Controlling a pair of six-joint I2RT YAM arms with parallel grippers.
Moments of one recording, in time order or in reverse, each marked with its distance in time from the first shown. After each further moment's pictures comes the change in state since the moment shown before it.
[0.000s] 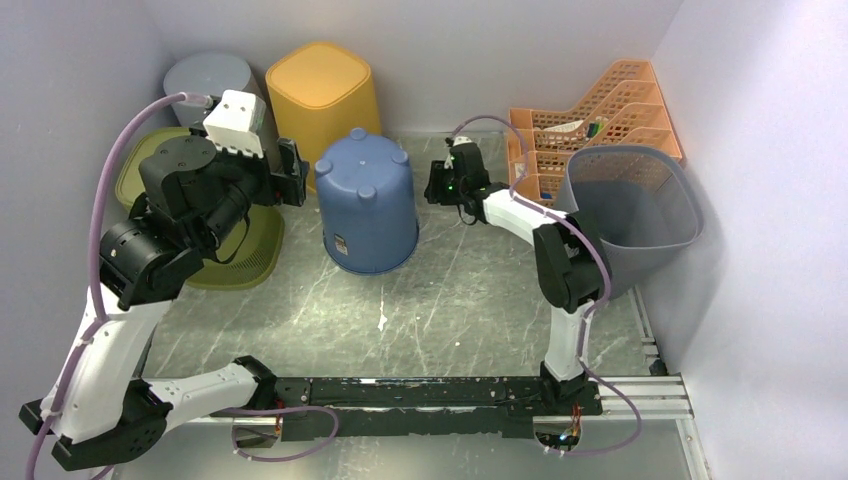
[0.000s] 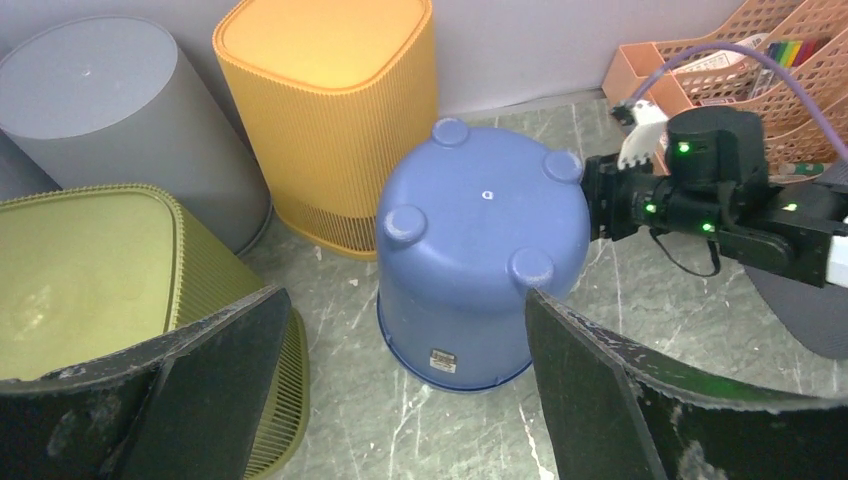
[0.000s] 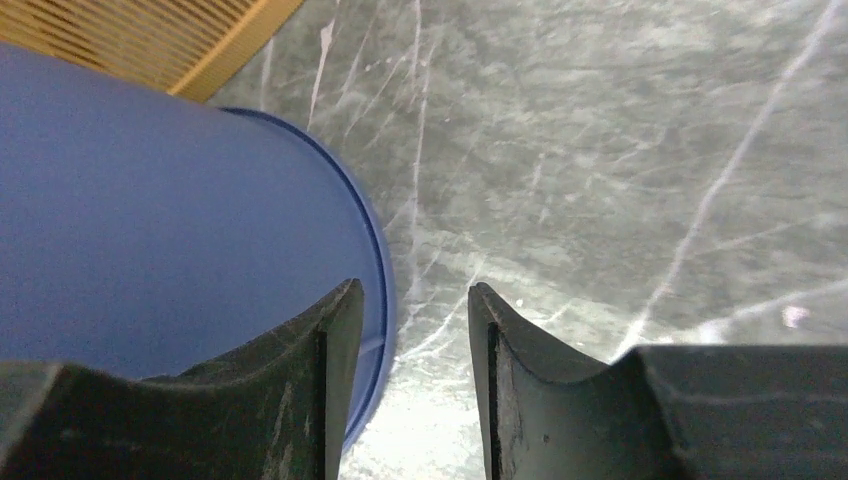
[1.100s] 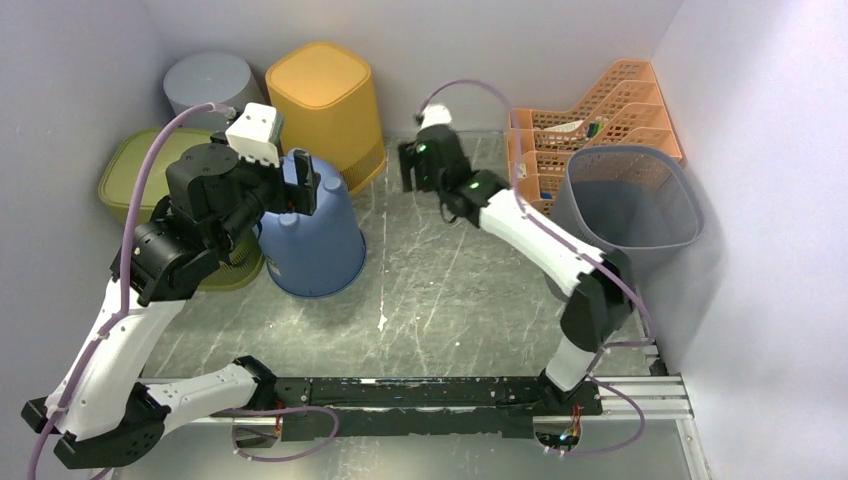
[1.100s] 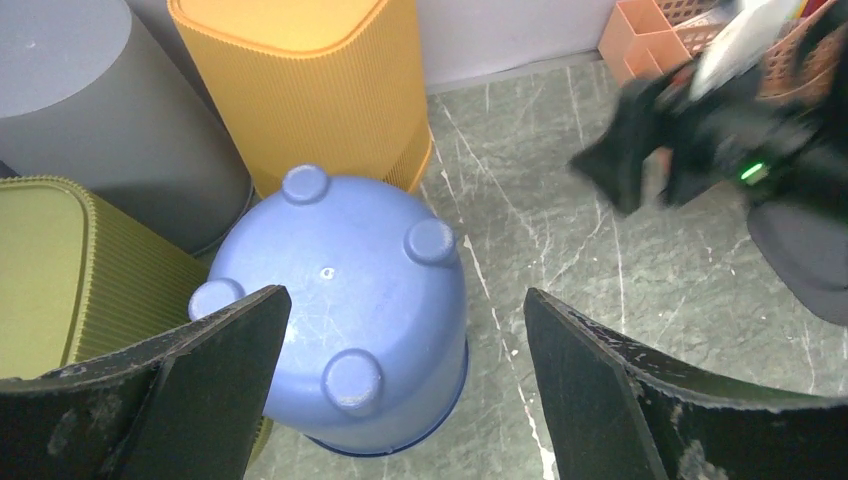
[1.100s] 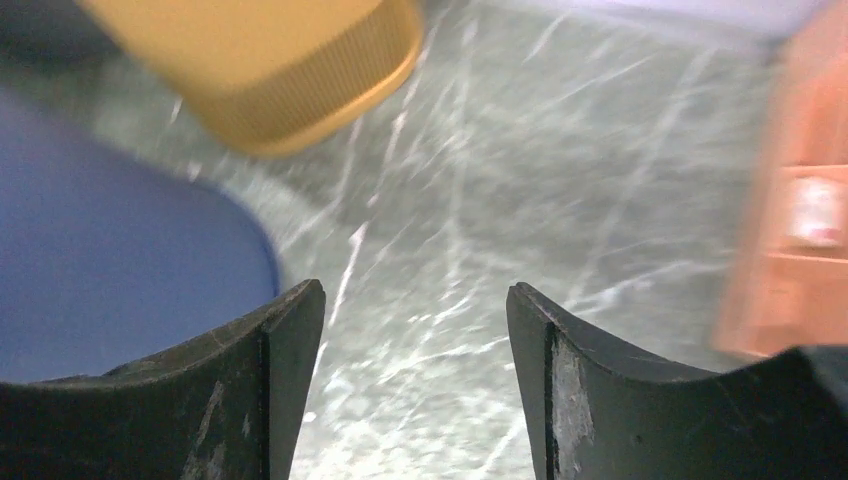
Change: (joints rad) left arm 0.000 -0.026 -0.119 0.045 0.027 0.000; right arm 0.287 -0.202 0.197 -0.330 0.377 -0.132
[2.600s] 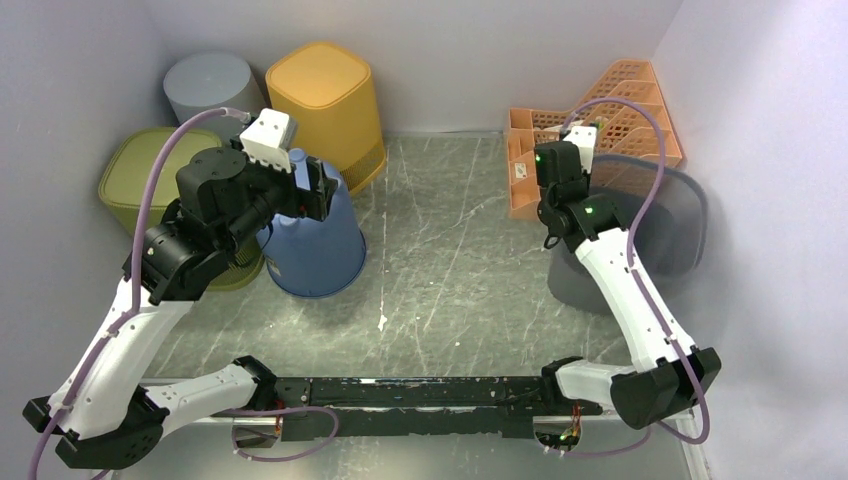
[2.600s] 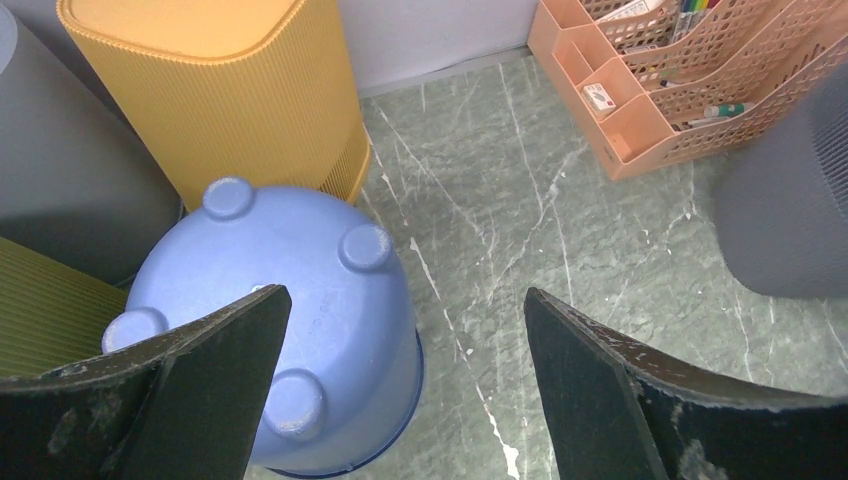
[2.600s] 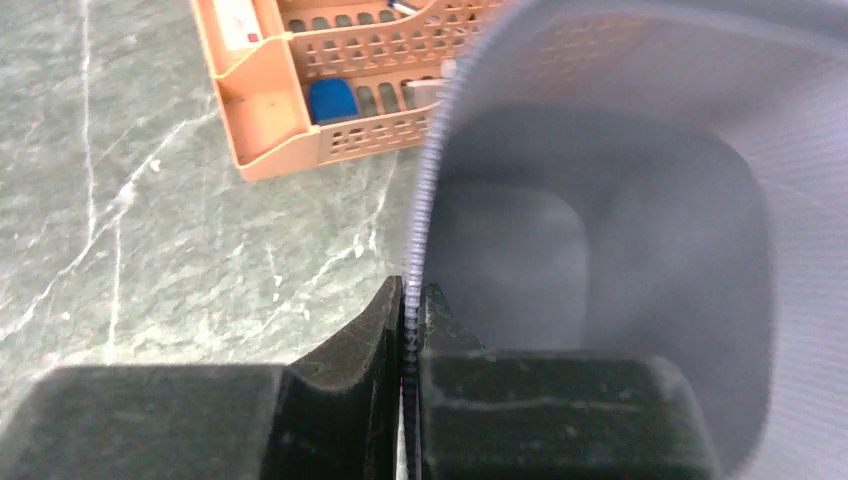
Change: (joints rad) left arm 0.000 -0.014 -0.081 0.089 0.137 -0.019; right arm -0.400 -0.497 -0.205 -0.475 0.425 -0.029
